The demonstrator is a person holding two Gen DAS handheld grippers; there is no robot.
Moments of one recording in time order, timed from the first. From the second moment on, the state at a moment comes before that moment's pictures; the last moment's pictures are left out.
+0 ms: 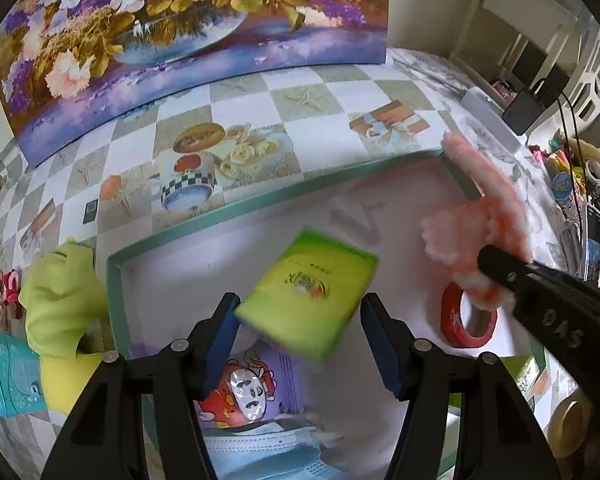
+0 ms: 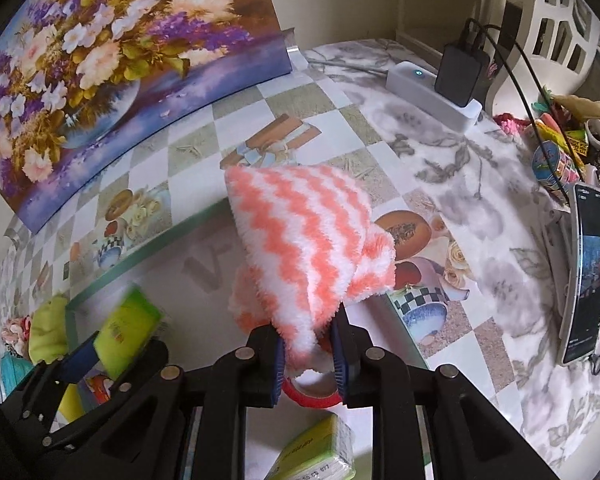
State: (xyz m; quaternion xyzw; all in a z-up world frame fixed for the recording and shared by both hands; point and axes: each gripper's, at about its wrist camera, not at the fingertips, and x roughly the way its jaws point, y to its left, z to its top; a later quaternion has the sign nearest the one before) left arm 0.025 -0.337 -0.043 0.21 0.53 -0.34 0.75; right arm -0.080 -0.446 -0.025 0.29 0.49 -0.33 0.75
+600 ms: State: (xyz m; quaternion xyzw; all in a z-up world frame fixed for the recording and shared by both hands) left arm 0.062 -0.295 0.013 0.15 0.52 -0.29 0.79; right arm -0.088 -0.436 0.039 0.26 0.45 -0.34 0.79
